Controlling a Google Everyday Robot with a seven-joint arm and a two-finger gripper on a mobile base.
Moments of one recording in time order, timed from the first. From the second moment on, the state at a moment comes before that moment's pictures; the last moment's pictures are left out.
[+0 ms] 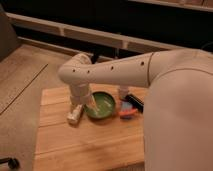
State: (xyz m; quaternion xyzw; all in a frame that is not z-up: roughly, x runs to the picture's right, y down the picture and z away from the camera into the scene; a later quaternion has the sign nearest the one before) arm -0.108 0.103 0.703 -0.26 0.23 0.64 0.68
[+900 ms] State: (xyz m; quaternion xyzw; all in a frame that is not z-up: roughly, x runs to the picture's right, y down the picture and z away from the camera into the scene) arm -0.106 0.096 0.712 -0.25 0.22 0.65 0.69
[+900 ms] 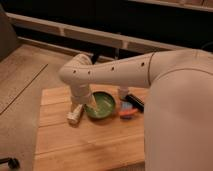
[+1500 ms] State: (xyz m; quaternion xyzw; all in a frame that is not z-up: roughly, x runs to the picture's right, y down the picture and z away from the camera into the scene) arm -0.028 -0.041 0.767 -0.18 0.13 0.70 0.68
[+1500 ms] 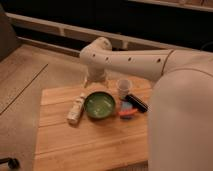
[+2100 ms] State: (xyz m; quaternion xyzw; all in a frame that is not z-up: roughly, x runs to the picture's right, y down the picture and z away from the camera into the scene) arm -0.017 -0.058 0.771 -0.16 0.13 0.70 0.69
